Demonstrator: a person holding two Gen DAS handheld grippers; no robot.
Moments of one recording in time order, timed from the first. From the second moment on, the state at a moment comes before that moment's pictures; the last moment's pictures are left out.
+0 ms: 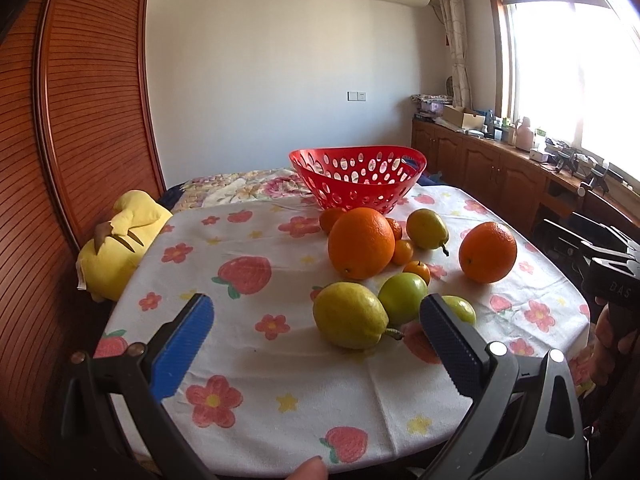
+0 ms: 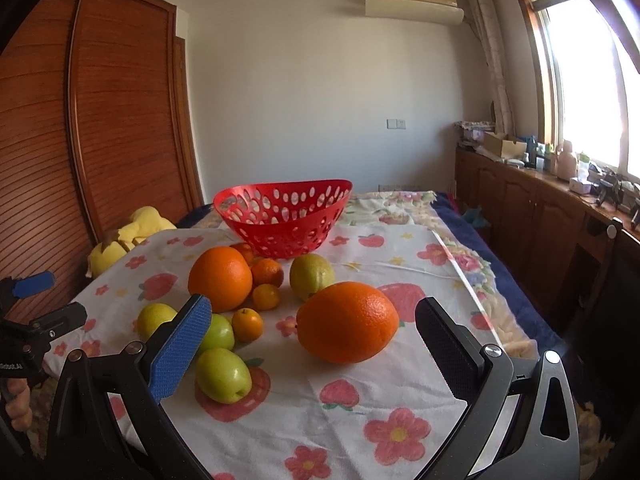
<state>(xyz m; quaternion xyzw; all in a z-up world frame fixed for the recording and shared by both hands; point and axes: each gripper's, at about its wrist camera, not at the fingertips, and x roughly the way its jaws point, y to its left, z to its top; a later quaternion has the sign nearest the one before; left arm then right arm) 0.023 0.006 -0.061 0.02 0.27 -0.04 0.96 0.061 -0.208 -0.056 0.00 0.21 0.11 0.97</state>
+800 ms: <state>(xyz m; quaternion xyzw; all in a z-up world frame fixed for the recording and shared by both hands) 0.072 0.010 -0.101 0.00 0.33 -0.08 0.94 0.152 -0.209 -0.109 -0.06 0.31 0.13 0.94</state>
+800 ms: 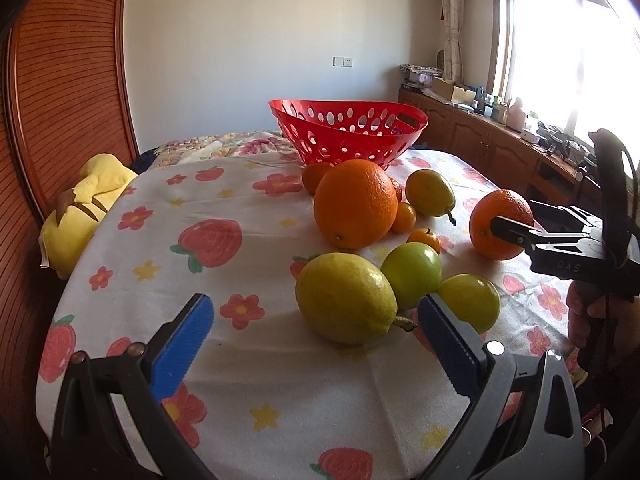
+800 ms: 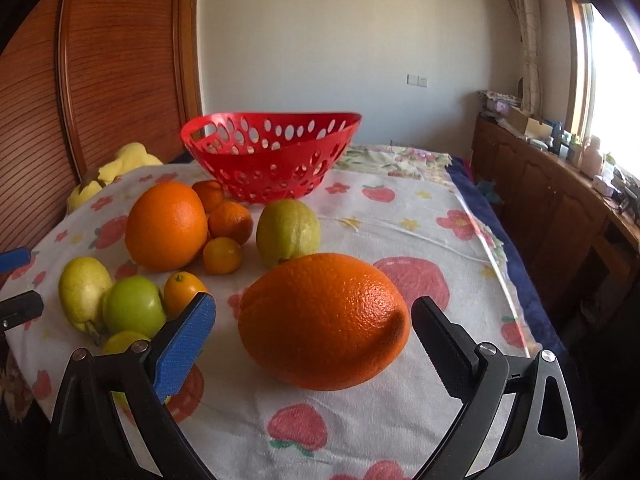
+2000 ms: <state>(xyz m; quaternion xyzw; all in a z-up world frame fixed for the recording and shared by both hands) 0.120 0.002 -0.127 -0.02 0.40 -0.12 0.91 0.168 -0.217 -0.124 -0.05 0.34 0.11 0.93</state>
